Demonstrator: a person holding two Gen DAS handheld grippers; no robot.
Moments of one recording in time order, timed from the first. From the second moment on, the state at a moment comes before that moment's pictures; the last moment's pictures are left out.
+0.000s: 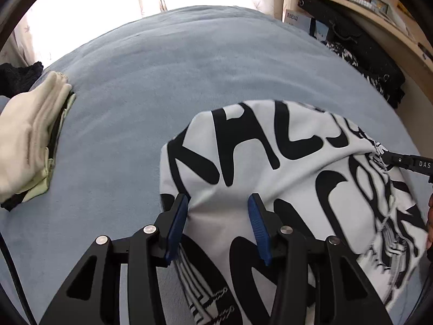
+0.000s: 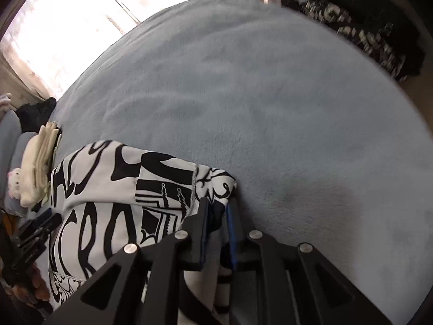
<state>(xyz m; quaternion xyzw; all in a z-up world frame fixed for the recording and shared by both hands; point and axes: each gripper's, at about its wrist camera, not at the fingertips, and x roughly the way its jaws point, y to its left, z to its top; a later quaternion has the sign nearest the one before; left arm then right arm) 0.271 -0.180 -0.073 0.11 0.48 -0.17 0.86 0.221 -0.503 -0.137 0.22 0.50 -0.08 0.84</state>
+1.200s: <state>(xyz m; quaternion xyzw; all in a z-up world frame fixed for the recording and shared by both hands) 0.264 -0.176 -0.057 0.00 0.48 -0.19 0.86 0.234 -0.437 -0.090 0.22 0.46 -0.01 0.86</state>
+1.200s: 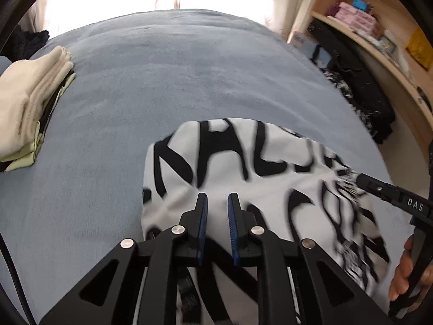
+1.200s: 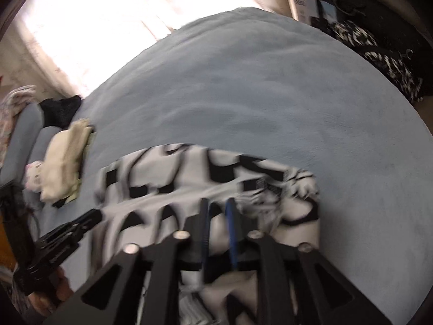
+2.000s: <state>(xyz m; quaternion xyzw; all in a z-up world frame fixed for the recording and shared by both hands) 0.131 -0.129 -0.075 -0.02 0.49 -0.18 0.85 0.085 -0.396 -0.119 0.20 0.45 -0.01 0.87</state>
